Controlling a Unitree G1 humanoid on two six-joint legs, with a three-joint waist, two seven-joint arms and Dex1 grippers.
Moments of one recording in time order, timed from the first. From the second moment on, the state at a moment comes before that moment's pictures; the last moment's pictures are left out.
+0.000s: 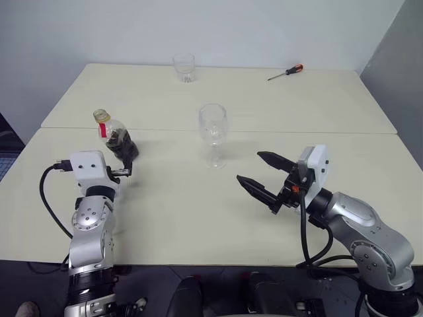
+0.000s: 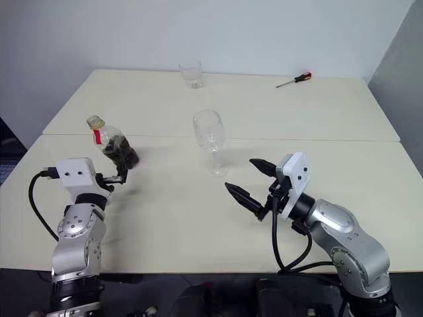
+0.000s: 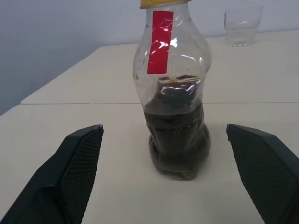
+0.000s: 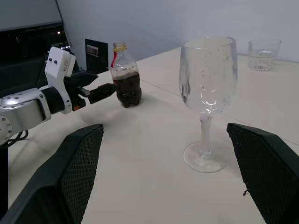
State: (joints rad) left arm -0.21 0.35 0.34 -0.01 -0.17 0.18 -0.08; right arm -0.18 -0.42 0.02 -0.70 0.63 0.68 0.47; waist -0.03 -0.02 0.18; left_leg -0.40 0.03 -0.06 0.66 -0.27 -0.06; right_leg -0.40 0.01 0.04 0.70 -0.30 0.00
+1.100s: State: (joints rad) left arm -0.64 0.44 0.31 0.75 -0.19 -0.12 -0.30; right arm -0.18 -0.47 0.02 -0.78 0.74 0.71 0.44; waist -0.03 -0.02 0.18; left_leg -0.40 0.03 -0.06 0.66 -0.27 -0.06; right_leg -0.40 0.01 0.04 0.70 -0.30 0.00
